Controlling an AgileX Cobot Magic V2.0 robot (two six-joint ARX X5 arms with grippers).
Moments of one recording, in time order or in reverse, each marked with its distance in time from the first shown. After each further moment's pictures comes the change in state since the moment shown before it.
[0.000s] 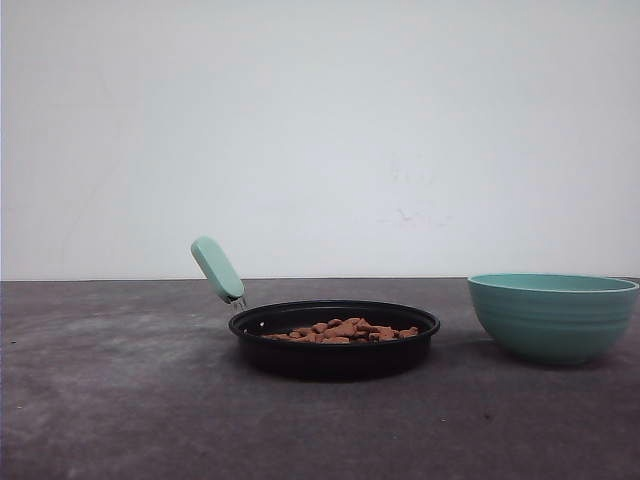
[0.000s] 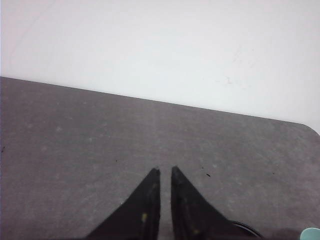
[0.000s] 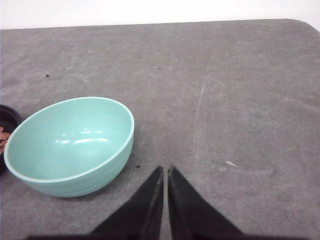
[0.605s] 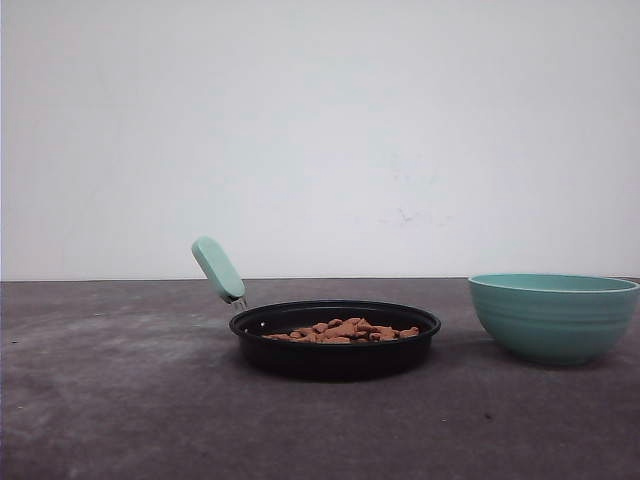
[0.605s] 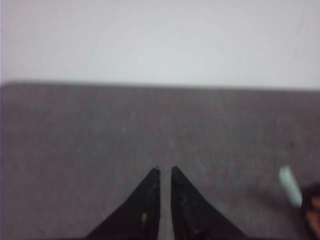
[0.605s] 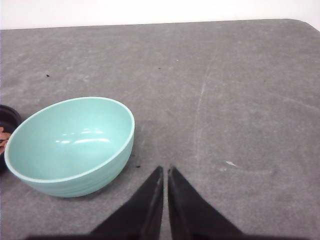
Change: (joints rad) left arm 0.227 -0.456 -0.463 0.029 0.054 0.243; right arm 0.000 0.000 0.000 0.000 0.000 0.000
